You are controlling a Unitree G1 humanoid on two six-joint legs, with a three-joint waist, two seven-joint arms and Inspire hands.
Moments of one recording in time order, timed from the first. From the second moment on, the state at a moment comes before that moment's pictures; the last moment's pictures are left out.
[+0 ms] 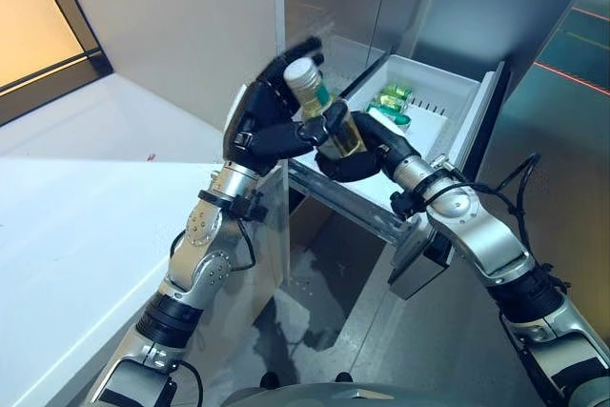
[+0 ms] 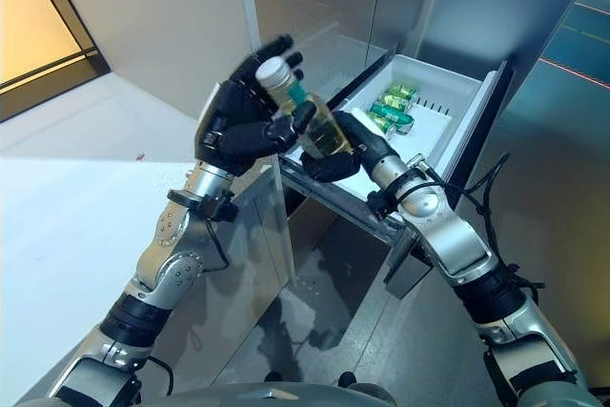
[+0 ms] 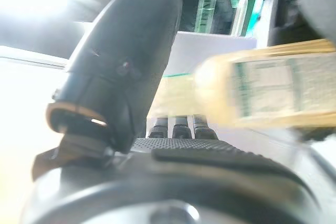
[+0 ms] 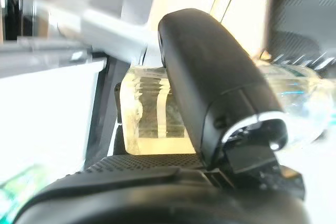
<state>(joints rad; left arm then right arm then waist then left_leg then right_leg) -0.30 0.37 -0.24 -0.25 -0.74 -0.32 -0.08 -0.46 -0.59 0.30 -0.15 0.22 0.39 -0.01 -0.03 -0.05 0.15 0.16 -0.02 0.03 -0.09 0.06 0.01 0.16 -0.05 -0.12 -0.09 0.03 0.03</state>
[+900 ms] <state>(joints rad) -0.14 0.41 -0.35 -0.05 -1.04 0.39 -0.49 -0.61 -0.71 0.21 0.63 0.18 0.30 -0.36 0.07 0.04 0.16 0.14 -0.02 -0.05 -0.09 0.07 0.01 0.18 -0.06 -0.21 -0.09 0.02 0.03</state>
